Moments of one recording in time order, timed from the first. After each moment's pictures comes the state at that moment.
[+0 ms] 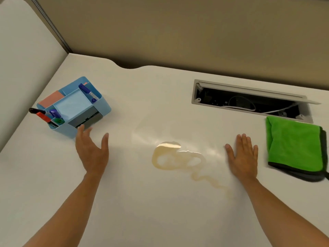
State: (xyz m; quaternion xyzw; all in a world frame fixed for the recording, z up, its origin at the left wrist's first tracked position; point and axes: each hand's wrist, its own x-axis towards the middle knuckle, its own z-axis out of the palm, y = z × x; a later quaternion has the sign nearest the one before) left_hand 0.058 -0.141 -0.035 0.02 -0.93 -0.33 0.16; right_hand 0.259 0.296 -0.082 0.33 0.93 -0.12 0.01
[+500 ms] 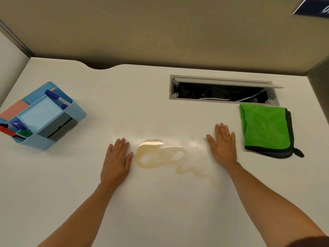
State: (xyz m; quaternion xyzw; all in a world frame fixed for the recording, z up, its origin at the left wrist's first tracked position) left_hand 0.107 -0.074 -0.080 -0.28 -0.94 -0.20 -0.07; right_hand 0.261 0.298 -0.071 0.32 0.94 -0.15 0.01
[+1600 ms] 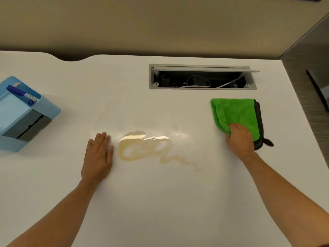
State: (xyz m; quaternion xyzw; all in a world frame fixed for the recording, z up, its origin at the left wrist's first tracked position) left_hand 0.106 -0.073 -0.081 -0.28 -0.94 -0.19 -0.07; right_hand 0.334 0.352 -0.027 0.36 0.93 -0.04 -0.03
